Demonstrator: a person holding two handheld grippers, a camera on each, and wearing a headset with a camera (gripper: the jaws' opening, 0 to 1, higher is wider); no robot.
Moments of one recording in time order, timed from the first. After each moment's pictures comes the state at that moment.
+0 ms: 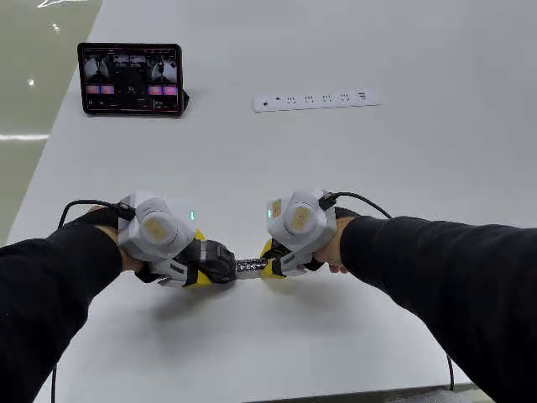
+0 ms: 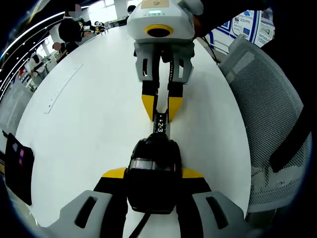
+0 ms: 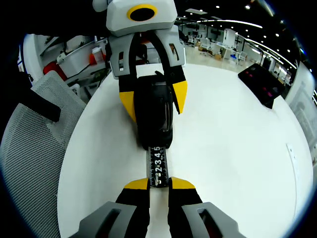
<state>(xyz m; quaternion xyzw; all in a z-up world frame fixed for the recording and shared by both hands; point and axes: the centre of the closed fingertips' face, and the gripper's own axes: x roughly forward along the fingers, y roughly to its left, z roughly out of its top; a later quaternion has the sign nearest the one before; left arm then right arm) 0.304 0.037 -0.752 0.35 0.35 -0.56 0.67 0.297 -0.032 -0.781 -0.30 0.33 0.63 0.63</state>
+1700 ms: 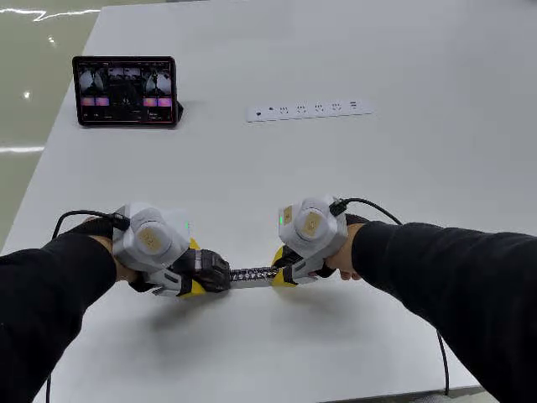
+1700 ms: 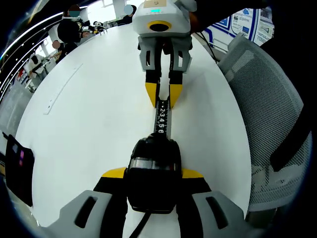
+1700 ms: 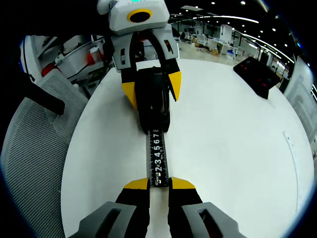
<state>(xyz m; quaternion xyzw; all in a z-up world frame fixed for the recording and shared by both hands) 0.305 0.038 -0.755 0.36 0.35 -0.56 0.66 0.295 -0.060 -0.780 -0.30 0.35 0.62 0.63</state>
